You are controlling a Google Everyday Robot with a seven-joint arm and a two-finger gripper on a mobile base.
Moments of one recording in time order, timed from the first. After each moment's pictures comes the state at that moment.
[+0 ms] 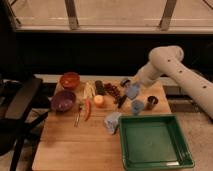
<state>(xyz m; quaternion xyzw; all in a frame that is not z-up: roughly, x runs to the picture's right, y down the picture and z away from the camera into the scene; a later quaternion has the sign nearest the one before) 0.211 -0.004 0.764 -0.19 -0.17 -0.18 0.95</state>
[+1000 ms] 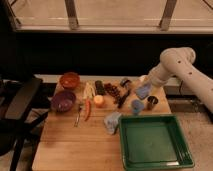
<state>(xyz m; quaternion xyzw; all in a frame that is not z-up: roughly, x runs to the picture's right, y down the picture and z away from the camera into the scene) 0.260 0.000 0.774 -0.20 -0.11 -0.13 0.96</state>
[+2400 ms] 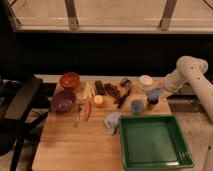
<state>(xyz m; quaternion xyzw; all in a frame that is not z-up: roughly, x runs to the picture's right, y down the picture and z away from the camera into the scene) 0.333 0.039 0.851 -0.25 -0.14 -0.01 0.96</state>
